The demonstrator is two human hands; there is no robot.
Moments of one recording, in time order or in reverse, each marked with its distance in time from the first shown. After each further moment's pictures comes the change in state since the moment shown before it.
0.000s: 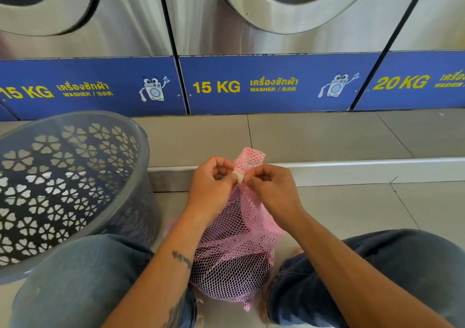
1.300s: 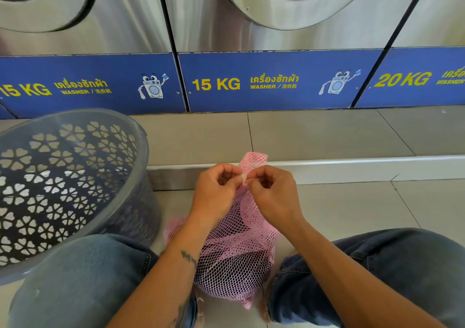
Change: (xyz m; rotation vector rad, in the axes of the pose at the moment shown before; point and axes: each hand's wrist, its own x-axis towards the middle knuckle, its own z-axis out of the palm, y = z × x) left_hand 0.001 -0.019 0.006 0.060 -0.037 0.055; right_hand -0.001 0.016 0.003 -0.191 0.111 -0.151
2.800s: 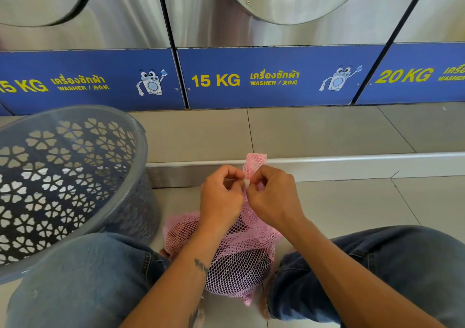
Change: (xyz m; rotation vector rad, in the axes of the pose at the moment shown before) left_hand -0.010 -0.009 0.015 0.098 0.109 0.050; right_hand 0.000 0.005 0.000 -0.336 -0.050 -0.071
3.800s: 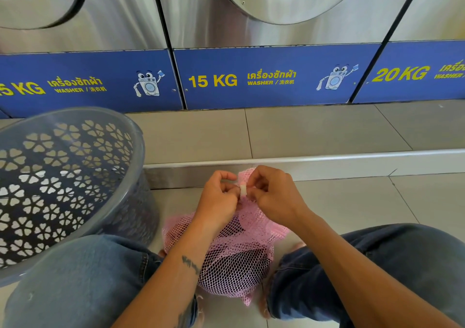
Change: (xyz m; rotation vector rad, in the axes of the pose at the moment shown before) left_hand 0.002 -0.003 -0.004 -0.165 -0.192 -0.316; right_hand 0.005 0.004 -0.016 0.063 -0.207 -0.011
